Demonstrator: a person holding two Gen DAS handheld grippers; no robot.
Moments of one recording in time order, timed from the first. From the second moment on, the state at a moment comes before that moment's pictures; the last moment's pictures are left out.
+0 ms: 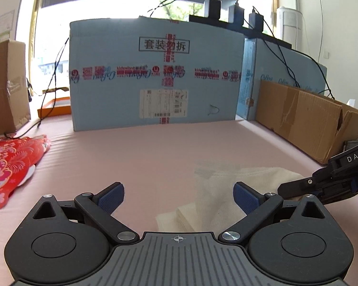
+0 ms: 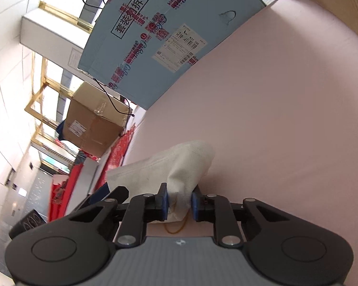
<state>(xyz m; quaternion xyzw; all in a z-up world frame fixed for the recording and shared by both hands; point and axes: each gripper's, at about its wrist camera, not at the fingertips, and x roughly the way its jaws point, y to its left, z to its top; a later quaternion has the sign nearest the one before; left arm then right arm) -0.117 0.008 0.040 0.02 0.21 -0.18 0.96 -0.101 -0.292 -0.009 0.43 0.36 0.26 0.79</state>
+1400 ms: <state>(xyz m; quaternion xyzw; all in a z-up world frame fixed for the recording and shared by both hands) -0.103 0.005 0.021 0.08 0.32 -0.28 0.90 -0.062 -0.252 0.001 0.29 0.41 0.33 0.80</state>
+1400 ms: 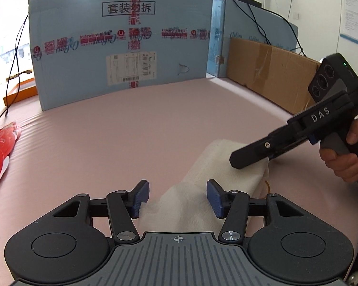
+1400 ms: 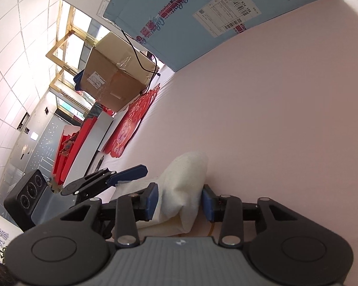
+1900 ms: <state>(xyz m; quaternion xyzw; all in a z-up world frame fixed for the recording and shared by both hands) -0.114 -0.020 0.018 0.16 0.28 -0.27 0.91 -0.082 -0.226 0.024 0.17 0.36 0.33 0.86</state>
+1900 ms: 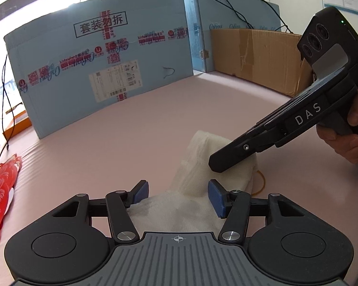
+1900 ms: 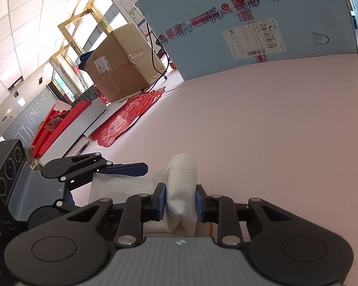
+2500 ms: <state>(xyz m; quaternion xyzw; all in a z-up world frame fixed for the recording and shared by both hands) -0.149 -0.046 0.032 0.18 0.21 -0.34 0.90 -0.079 -0.226 0.025 0.16 0.39 0.30 0.85</state>
